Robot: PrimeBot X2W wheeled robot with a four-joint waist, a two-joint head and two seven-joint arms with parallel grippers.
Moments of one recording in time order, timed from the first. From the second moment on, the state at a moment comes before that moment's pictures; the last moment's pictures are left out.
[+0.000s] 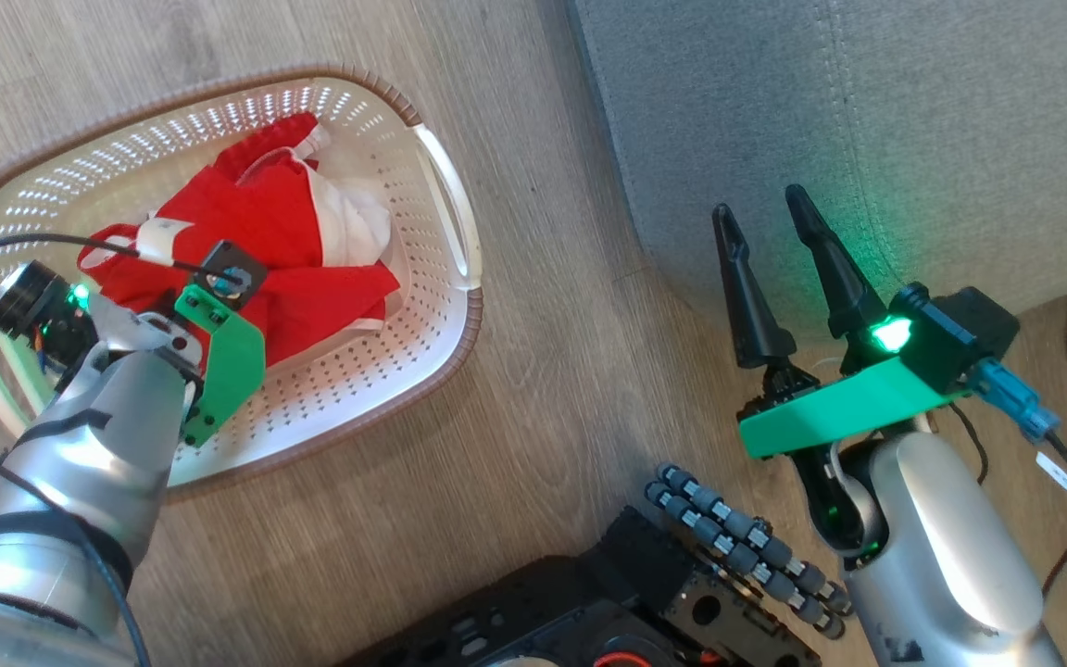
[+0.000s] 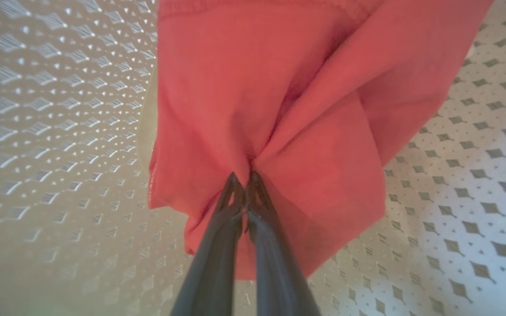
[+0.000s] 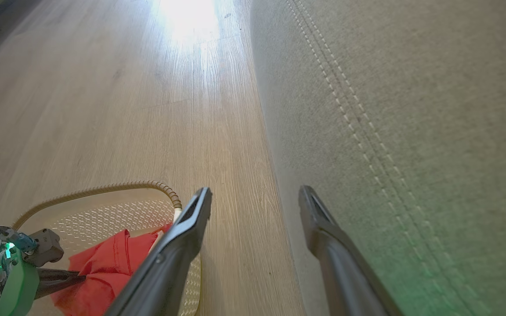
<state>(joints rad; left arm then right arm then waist) -0.92 0.21 -0.62 1.30 0.12 0.05 0.03 -0.32 -0.05 0.23 0.16 0.35 0.13 -0.25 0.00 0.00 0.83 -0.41</state>
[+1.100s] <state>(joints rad) -0.62 0.05 -0.54 1.07 -0.12 0.10 -0.25 -0.20 -0.05 0.18 0.30 0.21 0.13 -0.25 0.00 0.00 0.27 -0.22</state>
